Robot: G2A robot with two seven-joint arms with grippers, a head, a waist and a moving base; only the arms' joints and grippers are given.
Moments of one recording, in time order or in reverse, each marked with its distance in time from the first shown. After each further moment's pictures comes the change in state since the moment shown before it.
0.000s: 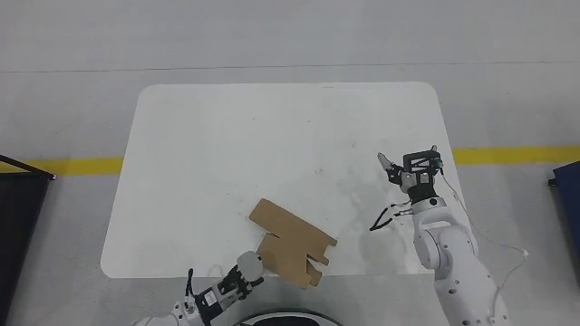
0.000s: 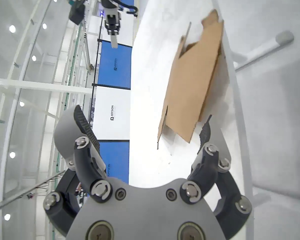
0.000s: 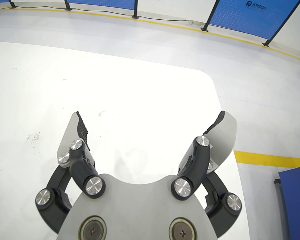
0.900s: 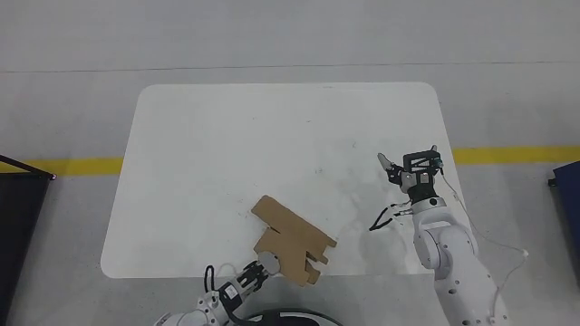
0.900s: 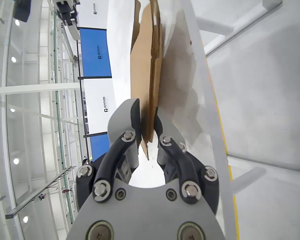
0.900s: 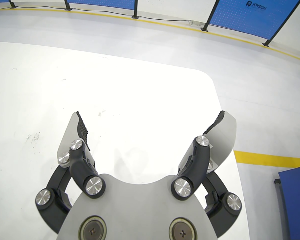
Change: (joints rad) left arm -0.100 -0.026 0.156 0.079 0.088 -0.020 -0.246; right arm 0.000 0.000 0.000 0.000 0.000 0.000 0.000
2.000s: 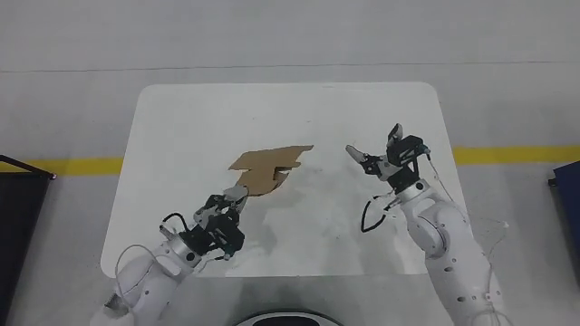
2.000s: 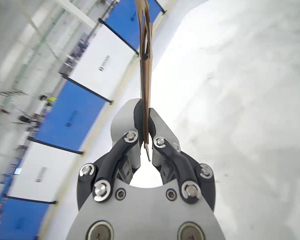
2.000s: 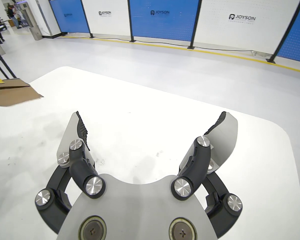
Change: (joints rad) left arm -0.116 0.019 -0.244 -0.238 -1.025 -0.498 0.026; right arm 0.144 0.004 -0.062 0.043 0.117 -0.365 -0.078
